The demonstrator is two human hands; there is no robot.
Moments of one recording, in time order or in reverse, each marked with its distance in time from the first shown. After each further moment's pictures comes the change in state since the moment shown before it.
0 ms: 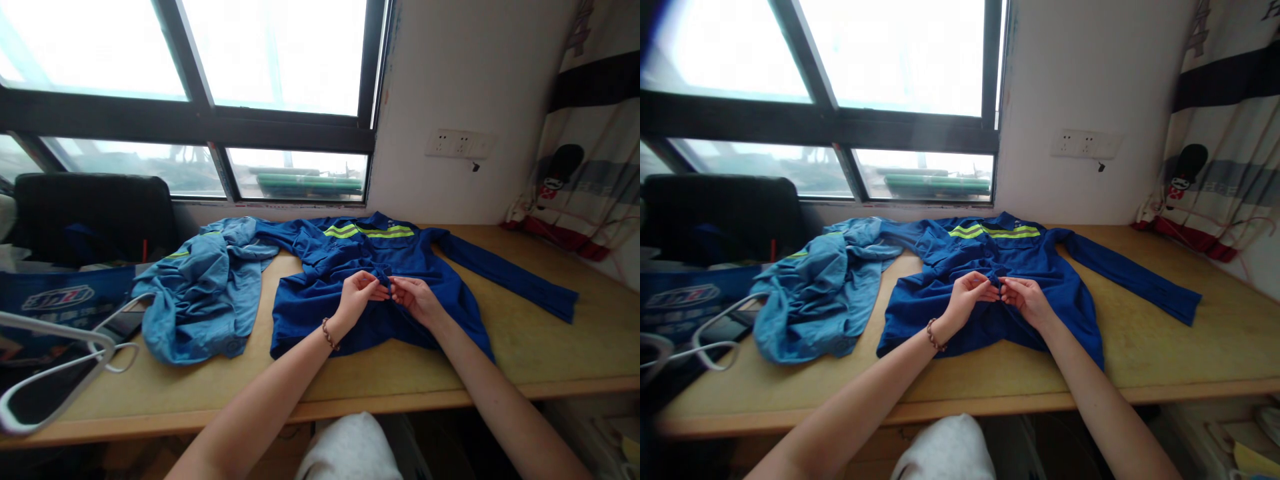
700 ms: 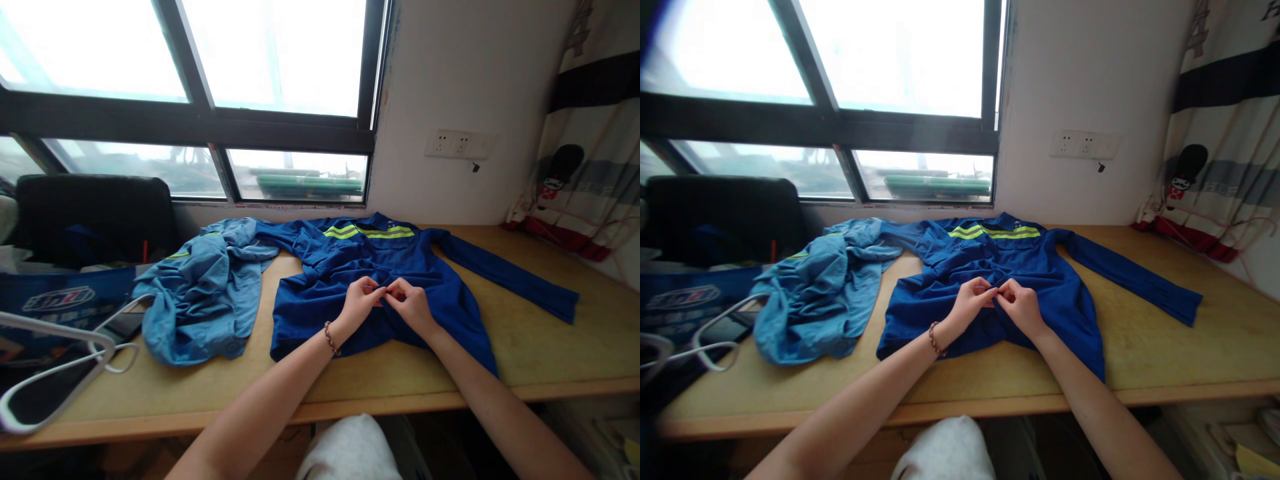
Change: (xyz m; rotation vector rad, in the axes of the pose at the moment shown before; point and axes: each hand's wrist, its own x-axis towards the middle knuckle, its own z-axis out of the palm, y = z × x) left_hand 0.003 -0.016 0.000 0.196 0.091 -0.029; right_hand -0.010 0.012 0.013 -1.070 0.213 -0.552
